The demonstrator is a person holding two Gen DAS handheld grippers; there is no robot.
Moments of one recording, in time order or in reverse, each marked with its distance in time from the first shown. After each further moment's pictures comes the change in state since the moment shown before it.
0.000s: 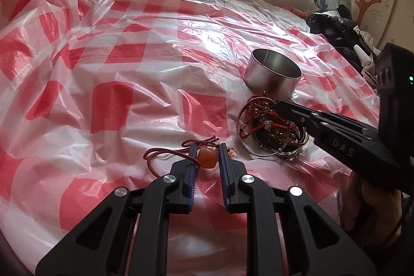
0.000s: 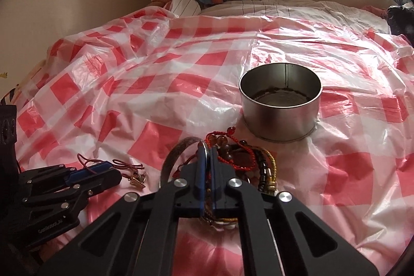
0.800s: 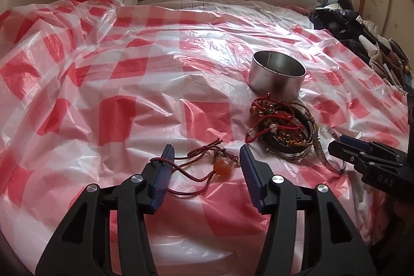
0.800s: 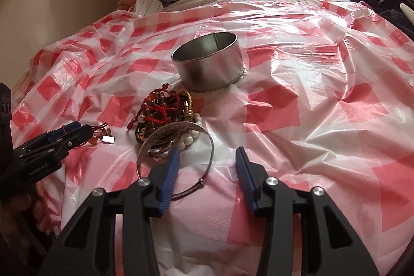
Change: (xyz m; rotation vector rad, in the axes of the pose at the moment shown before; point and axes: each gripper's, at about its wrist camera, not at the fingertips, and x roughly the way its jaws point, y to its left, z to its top) left arm 0.003 -0.014 -0.001 0.086 -0.036 0.099; right arm -0.044 -0.051 -0.049 0.121 0.046 -0.108
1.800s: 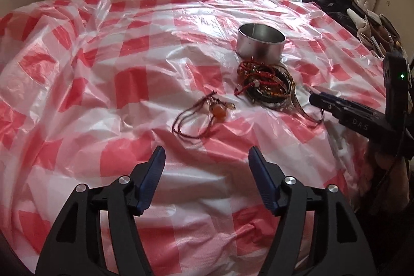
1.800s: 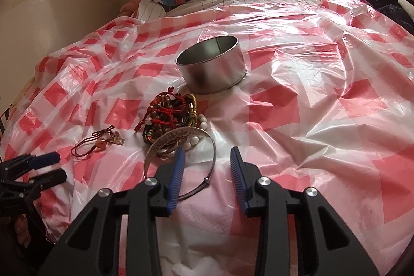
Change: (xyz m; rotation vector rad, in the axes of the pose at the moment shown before) left arm -0.059 0.003 -0.015 0.074 0.121 -0.013; right arm -0.010 -0.003 -0.001 0.032 -0.022 0.035
